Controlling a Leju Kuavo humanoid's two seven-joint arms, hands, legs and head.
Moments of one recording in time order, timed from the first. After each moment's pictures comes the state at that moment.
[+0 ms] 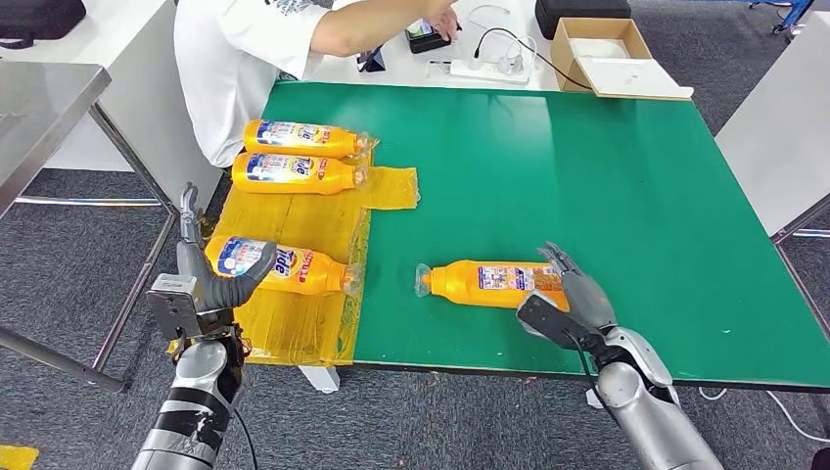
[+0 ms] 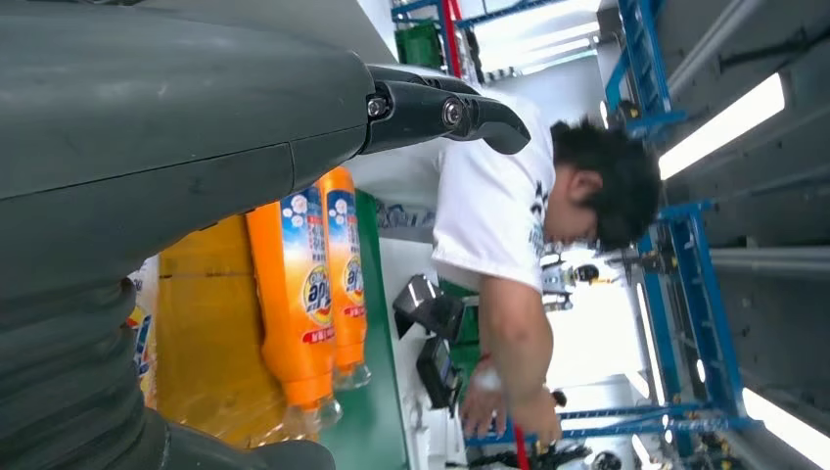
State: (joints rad) left arm -0.24 -0.16 -0.03 -1.18 -0.28 0.24 -0.66; right arm -0.33 -0.24 0.34 -1.07 0.74 0.00 -0.27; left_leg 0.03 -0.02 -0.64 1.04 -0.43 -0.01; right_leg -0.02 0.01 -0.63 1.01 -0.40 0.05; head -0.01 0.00
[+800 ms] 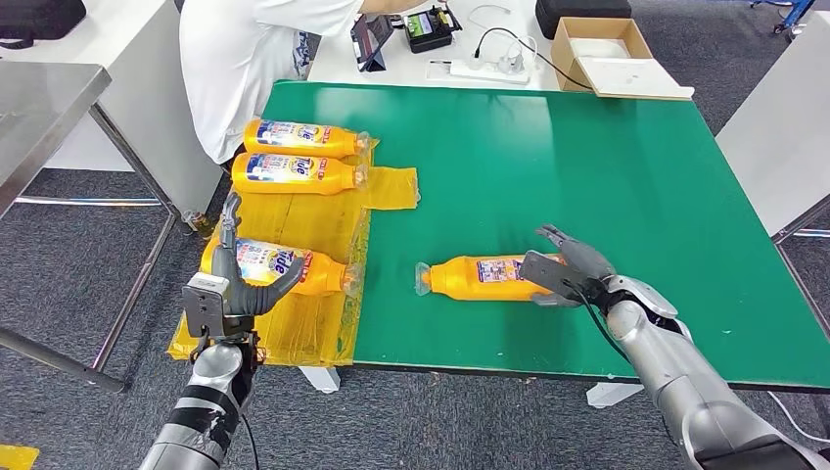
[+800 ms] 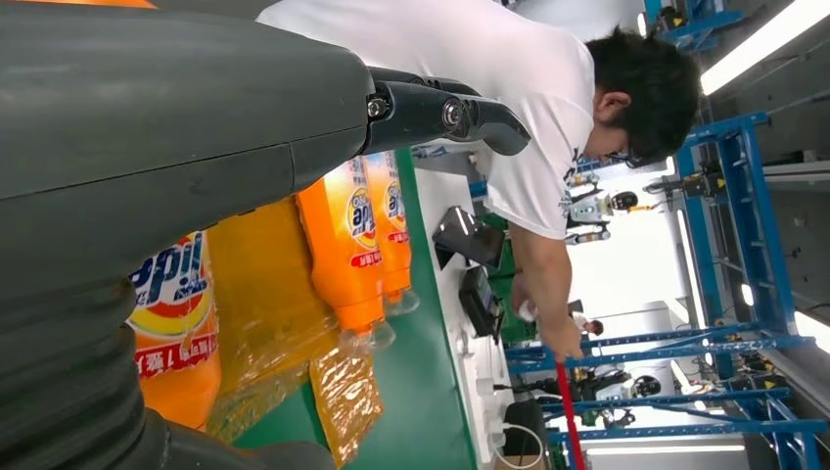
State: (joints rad) left arm -0.27 -0.16 -0.06 -1.05 -0.30 0.18 -0.67; right arm -0.68 -0.24 0.49 -0.64 0.74 0.14 -0.31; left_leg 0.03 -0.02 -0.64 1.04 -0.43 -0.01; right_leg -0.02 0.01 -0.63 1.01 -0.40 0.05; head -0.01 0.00
